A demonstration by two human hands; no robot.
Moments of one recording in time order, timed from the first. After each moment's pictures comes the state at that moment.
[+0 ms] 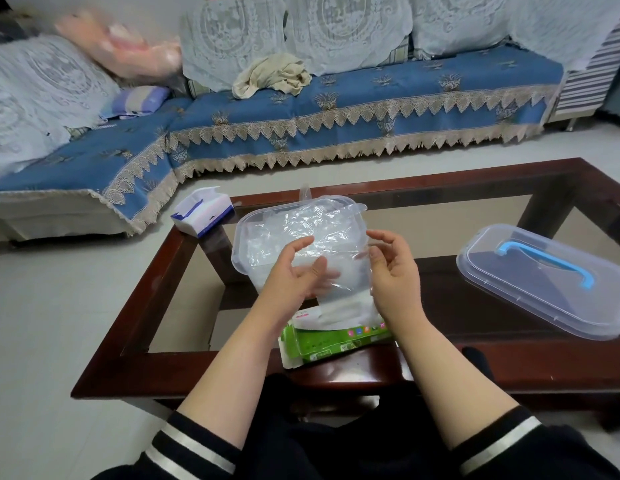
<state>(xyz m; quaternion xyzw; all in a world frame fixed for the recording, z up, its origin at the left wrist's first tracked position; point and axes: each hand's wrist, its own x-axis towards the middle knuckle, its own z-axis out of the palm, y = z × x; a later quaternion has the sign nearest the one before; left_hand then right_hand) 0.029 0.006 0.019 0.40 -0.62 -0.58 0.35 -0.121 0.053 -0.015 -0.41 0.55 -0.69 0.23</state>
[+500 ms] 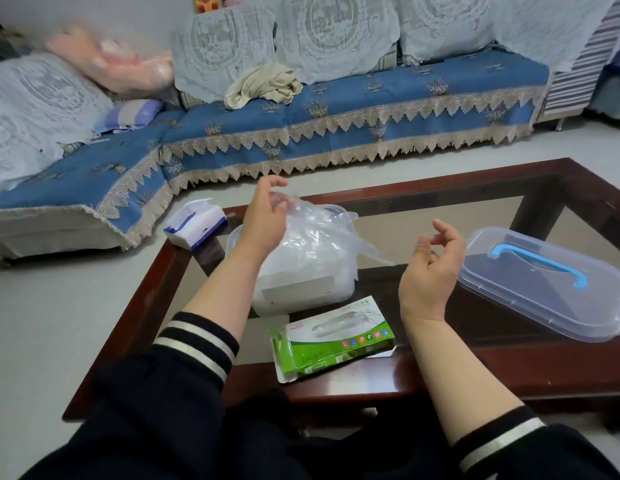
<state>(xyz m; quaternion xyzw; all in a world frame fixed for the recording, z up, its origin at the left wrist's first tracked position) 0.001 -0.090 0.072 0.47 -0.73 -0.34 0.38 -0.164 0.043 -0.019 -0.27 0.58 -0.77 0.03</state>
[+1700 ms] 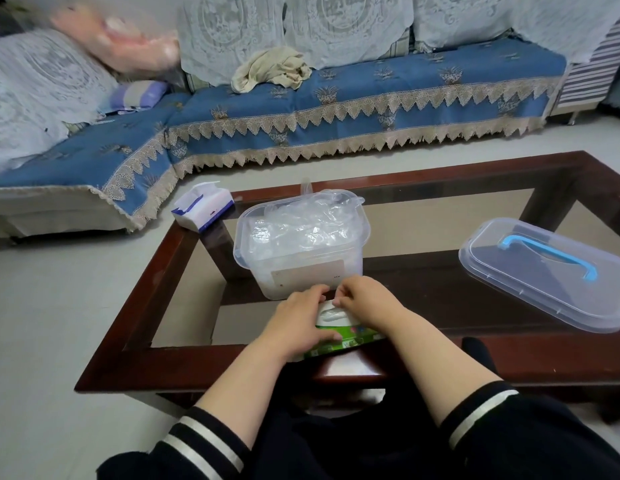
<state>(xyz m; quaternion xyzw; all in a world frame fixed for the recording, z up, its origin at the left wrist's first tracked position) 0.045 0.001 -0.048 0.45 -0.86 -0.22 0.04 -0.117 0.028 -0.054 -0.62 0.70 -0.22 0.28</state>
